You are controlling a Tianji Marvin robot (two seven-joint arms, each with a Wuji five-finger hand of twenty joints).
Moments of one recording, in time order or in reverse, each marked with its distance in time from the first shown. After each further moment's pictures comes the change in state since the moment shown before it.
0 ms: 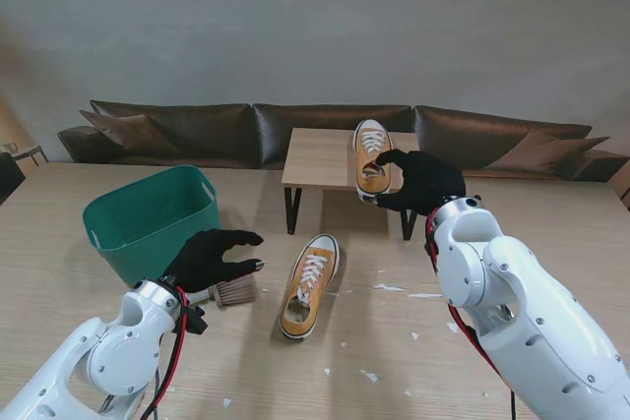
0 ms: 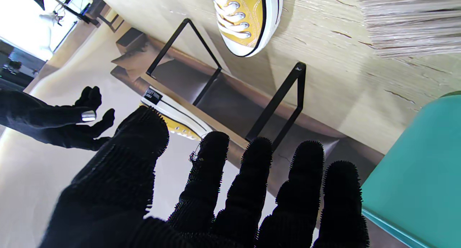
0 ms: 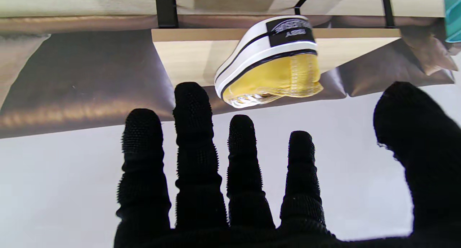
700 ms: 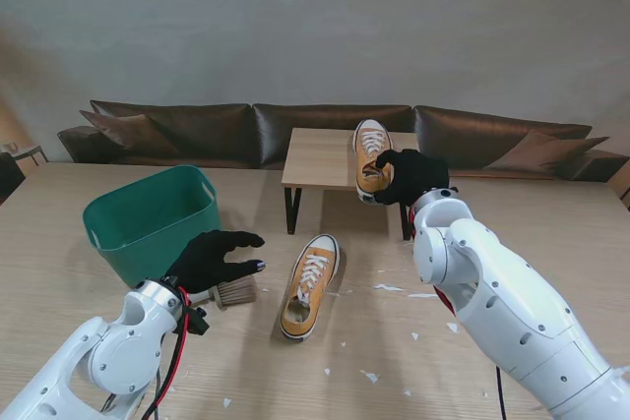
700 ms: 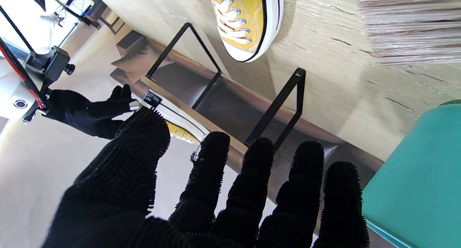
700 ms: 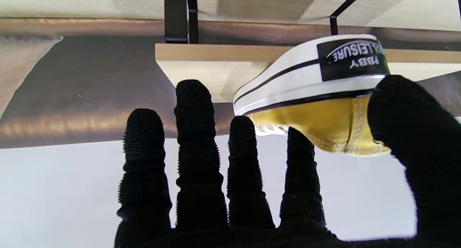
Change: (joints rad) left arm -0.006 0.001 0.007 0.003 -0.013 0.011 -0.013; right arm 0.200 -0.029 -0.189 0.283 0.027 0.079 -0.112; left_hand 0.011 0.012 -0.013 0.000 0.000 0.008 0.000 0.000 0.000 0.014 0.000 0.000 0.000 0.002 0.000 0.000 -0.001 0.001 -0.014 0.022; right_hand 0.000 -0.090 0.109 -0.018 0.048 -0.001 0.106 0.026 -0.013 -0.003 0.020 0.031 0.031 -0.014 0.012 0.003 0.000 -0.013 0.021 -0.011
